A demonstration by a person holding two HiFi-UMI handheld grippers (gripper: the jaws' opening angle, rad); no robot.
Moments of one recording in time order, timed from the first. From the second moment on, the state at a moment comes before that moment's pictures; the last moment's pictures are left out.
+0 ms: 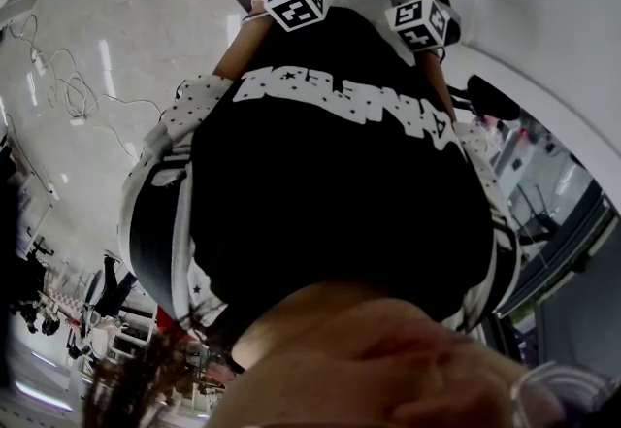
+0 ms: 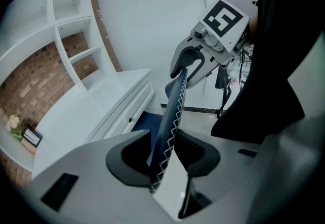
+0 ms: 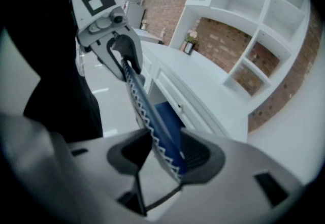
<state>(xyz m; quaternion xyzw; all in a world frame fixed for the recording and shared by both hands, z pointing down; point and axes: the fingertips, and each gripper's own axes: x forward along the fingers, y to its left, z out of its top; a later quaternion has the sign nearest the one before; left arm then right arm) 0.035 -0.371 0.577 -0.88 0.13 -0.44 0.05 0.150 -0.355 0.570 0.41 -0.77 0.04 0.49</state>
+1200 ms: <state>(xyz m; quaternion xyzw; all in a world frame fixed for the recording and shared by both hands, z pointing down) 0.026 -0.438 0.584 -0.87 0.18 -0.46 0.04 0.142 -0.420 0.577 0.37 -0.79 0.03 0.49</state>
